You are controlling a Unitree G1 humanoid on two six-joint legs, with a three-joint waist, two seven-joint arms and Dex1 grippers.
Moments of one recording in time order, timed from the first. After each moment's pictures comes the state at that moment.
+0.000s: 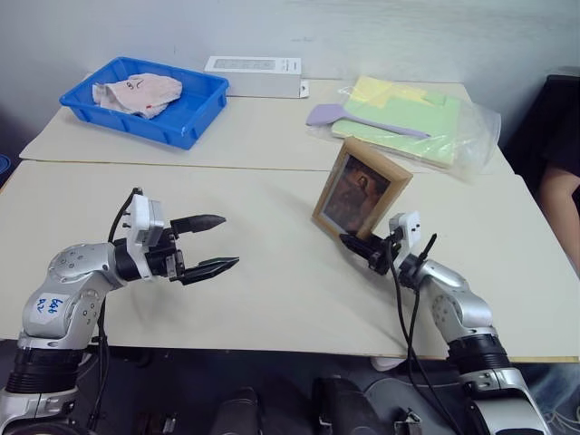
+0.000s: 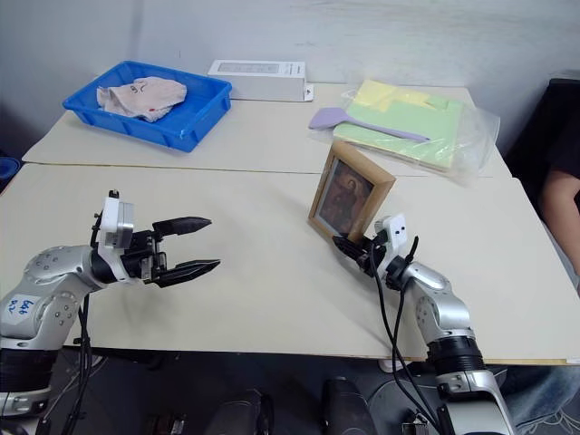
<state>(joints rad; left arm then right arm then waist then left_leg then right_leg) -0.26 0.76 0.15 -0.11 -0.66 0.32 -1.05 -0.39 -0.40 0.01 0.28 0.51 0.24 0.74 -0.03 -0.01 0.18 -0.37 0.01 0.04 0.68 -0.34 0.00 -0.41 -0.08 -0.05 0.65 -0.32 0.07</state>
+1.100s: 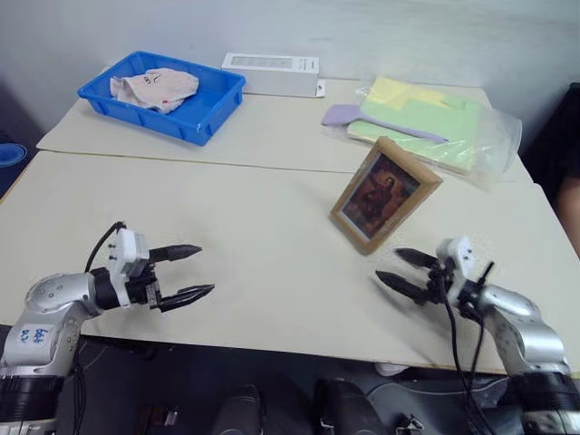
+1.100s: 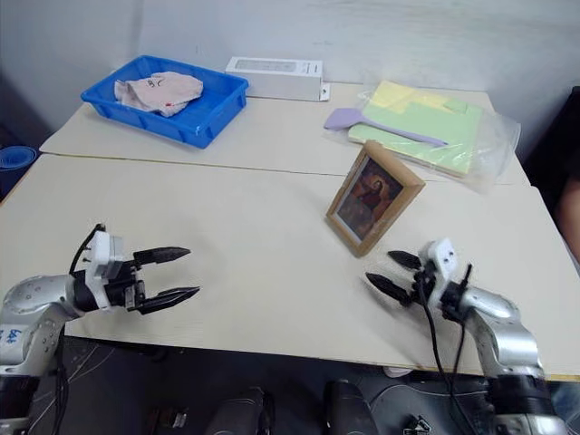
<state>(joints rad) 0.02 0.81 0.27 -0.03 -0.49 0.12 -1.12 0.02 -0.67 -0.21 0.12 0.41 -0.07 1.04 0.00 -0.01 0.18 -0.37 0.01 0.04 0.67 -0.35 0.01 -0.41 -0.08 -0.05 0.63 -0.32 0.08</state>
